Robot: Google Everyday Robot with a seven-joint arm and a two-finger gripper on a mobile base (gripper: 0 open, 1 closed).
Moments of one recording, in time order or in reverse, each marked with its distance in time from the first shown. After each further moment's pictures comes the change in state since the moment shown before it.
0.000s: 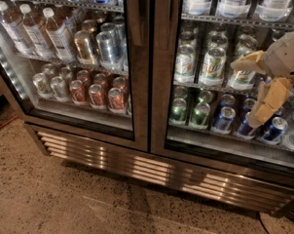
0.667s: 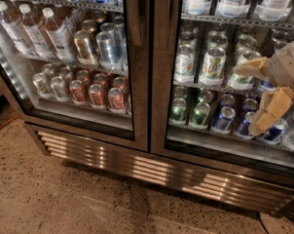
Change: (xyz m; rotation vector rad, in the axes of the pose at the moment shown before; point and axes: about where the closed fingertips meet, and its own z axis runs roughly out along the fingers) arm 0.001 0.011 0.005 0.022 -0.052 -0.012
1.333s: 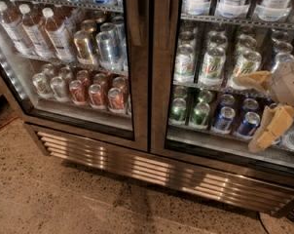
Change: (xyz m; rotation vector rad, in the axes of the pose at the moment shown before) arm 0.015 0.026 0.010 0.025 -0.045 -0.019
